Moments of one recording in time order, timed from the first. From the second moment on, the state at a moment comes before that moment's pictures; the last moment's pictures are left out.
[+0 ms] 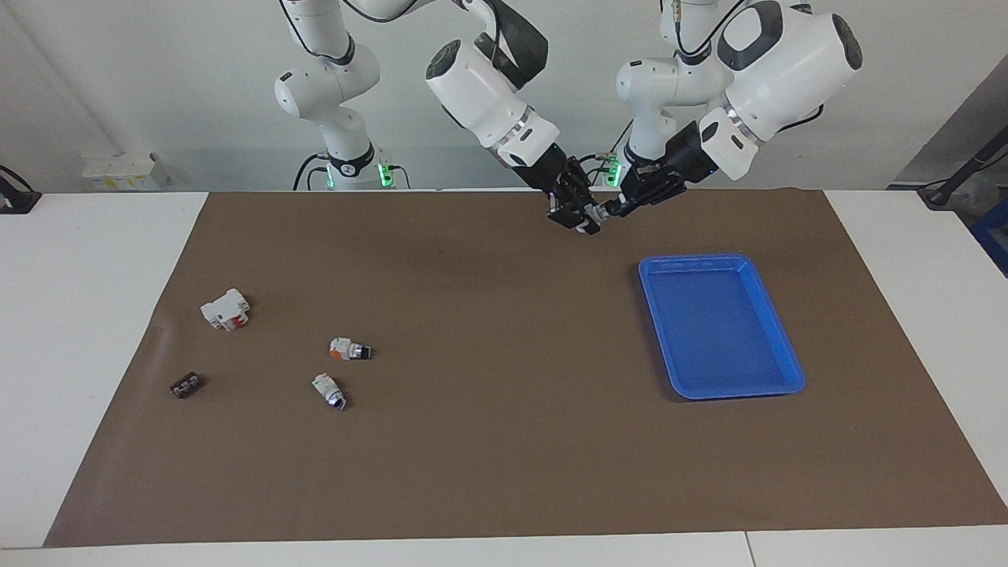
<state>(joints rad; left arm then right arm) -0.07 -0.12 -0.16 -1.87 -0.66 1.79 -0.39 0.70 0.12 0.06 -1.88 0.72 2.67 -1.08</state>
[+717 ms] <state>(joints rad) -0.06 -0.13 -0.15 -1.88 -0.71 1.77 -0.60 0.70 0.12 0.06 -1.88 0.72 2.67 -1.08</state>
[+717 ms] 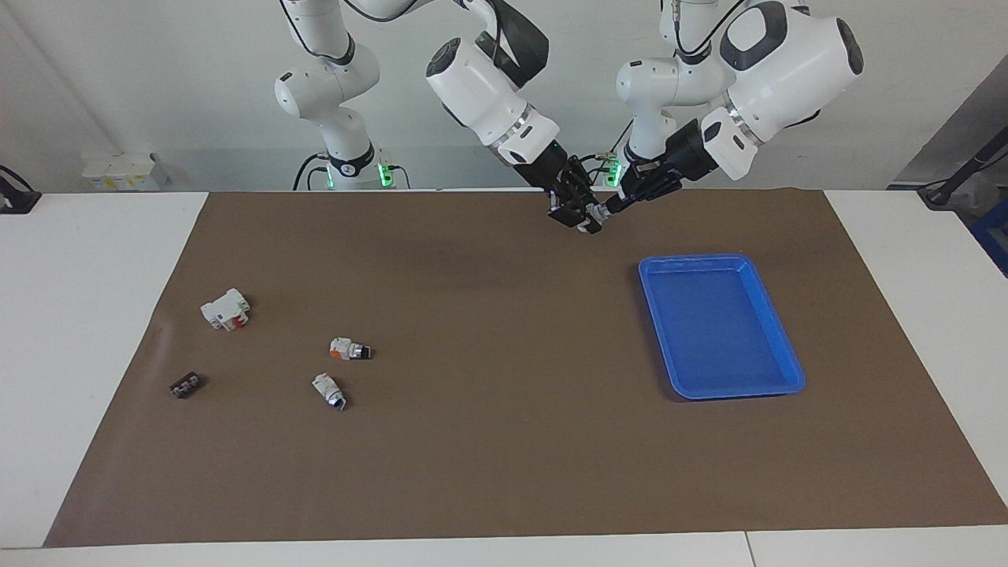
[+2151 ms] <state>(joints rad) -0.06 -0.14 -0.22 -1.88 -0.67 1.97 -2.06 0.69 0.13 0.04 -1.86 0.72 2.73 -1.03</state>
